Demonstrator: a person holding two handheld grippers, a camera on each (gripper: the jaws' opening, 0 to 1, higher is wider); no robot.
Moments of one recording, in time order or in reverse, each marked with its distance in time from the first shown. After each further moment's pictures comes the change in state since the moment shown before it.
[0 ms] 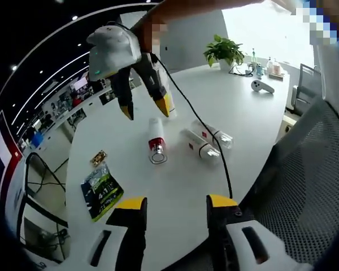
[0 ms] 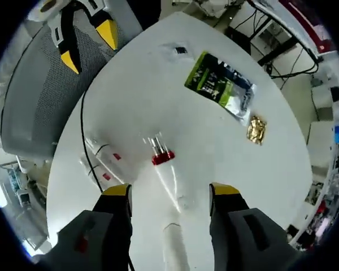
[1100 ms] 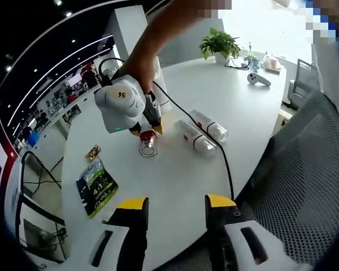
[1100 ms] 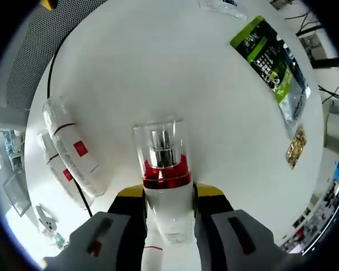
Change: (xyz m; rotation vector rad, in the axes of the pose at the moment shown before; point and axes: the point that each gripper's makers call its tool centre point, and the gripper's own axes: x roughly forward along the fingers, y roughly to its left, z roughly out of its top) left arm 0.002 -0.006 -0.009 0.013 0.049 -0.030; right arm 0.066 -0.022 -0.023 -0.150 0.191 -0.044
